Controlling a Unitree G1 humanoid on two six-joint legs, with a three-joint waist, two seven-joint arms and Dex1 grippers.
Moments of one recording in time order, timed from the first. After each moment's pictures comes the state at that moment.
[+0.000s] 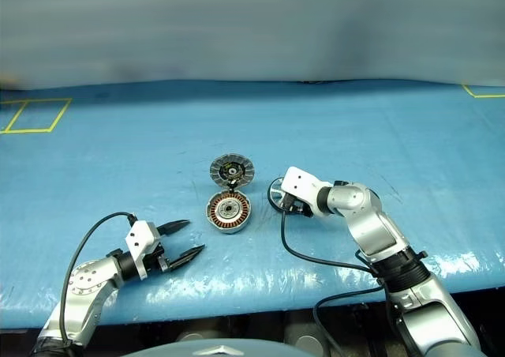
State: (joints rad) left arm 0.17 0.51 -0.02 0.06 -0.25 -0.14 -0.89; right arm -0.40 -0.58 0.35 -0.08 -0.11 0.49 0.82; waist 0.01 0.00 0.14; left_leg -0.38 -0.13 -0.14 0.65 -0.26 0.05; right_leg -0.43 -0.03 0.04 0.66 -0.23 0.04
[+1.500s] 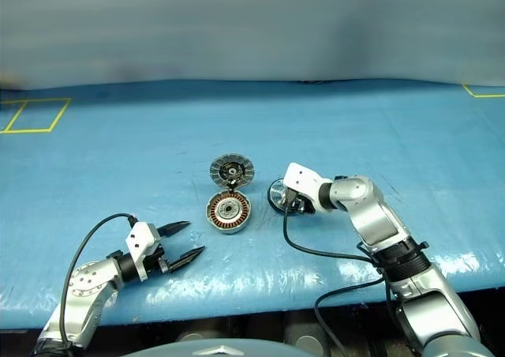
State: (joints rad) left arm 0.18 0.51 -0.02 0.06 -0.25 -0.14 -0.89; right arm -0.46 -0.59 0.34 -0.03 -0.05 0.51 0.94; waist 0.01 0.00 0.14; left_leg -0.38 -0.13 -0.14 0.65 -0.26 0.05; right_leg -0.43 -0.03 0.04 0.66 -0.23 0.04
